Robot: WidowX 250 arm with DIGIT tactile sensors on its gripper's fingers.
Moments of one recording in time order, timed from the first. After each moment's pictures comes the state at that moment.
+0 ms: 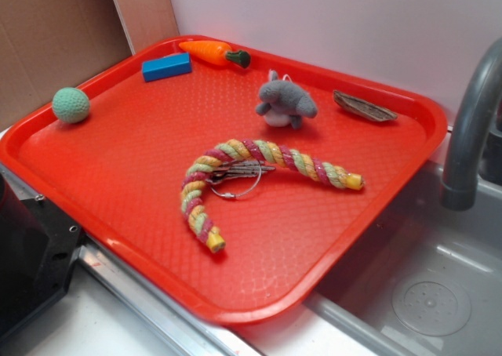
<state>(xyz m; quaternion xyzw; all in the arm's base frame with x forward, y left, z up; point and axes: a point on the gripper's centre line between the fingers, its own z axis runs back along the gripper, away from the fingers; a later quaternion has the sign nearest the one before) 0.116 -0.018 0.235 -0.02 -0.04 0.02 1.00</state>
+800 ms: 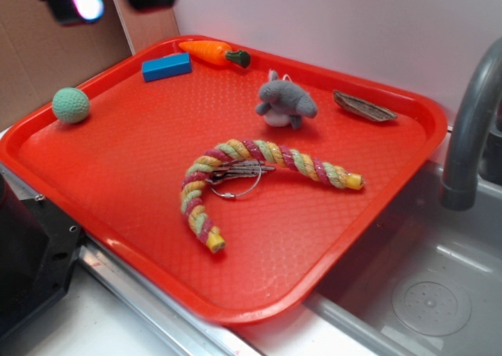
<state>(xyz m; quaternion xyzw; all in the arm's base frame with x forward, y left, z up) 0.208 -0.035 0.175 -0.14 0.02 0.27 0.95</state>
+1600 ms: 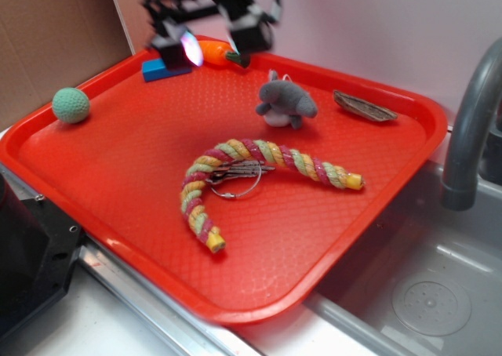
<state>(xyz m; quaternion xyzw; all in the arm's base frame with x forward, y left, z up) 0.274 -0.036 0.080 -0.10 -0.03 0.27 0.96</state>
